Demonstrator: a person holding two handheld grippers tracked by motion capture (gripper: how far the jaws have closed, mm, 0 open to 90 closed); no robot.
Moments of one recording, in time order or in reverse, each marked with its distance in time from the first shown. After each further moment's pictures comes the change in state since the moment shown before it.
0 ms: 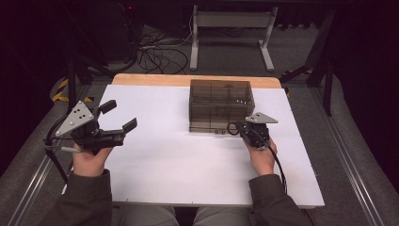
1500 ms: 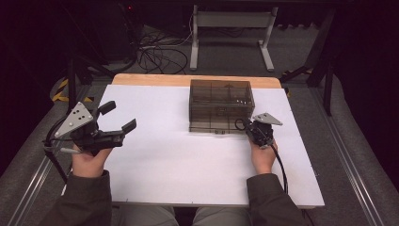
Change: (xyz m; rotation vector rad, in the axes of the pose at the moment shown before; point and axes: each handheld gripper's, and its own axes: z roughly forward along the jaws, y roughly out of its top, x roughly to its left) left arm 0.000 -0.001 -0.003 0.006 0.006 0.005; right arm -0.025 -0.020 0.019 -0.052 -0.130 0.104
